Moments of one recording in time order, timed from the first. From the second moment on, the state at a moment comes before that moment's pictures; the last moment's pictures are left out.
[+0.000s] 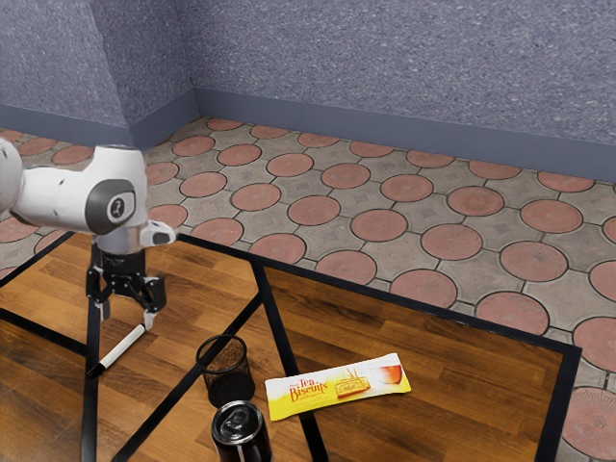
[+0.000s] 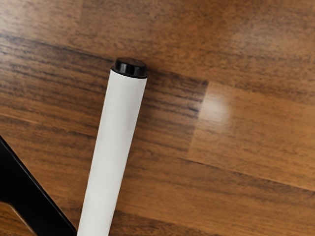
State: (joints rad) arm 0.09 0.19 0.16 -2.12 0.05 1.99 -0.02
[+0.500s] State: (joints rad) arm 0.15 0.29 0.19 -2.15 0.01 2.11 0.09
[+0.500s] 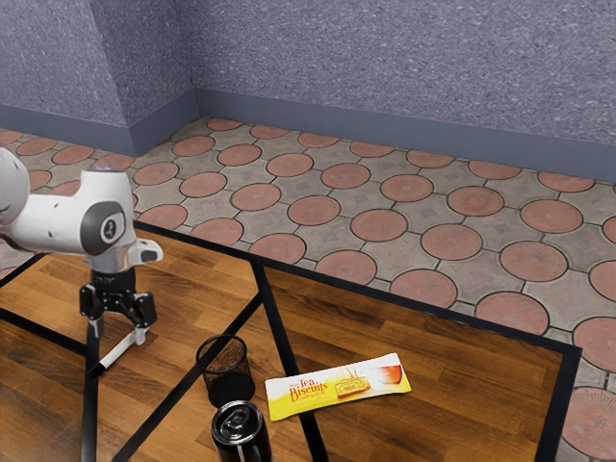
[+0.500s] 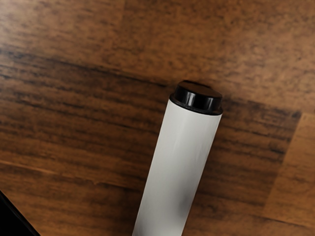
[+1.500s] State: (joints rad) arm 0.15 0.30 0.19 -2.15 0.00 2.13 0.18
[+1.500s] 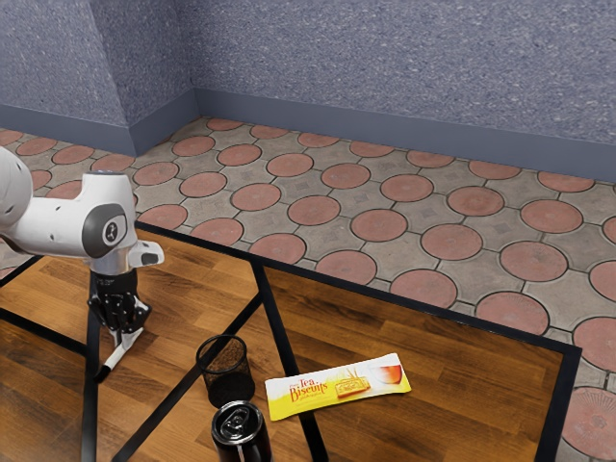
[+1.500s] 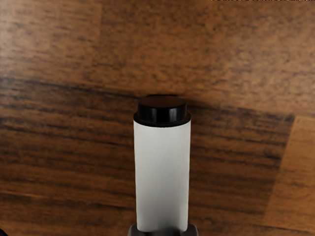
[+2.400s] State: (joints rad) arm 0.11 -0.23 -0.07 -2.44 0.11 2.63 0.16
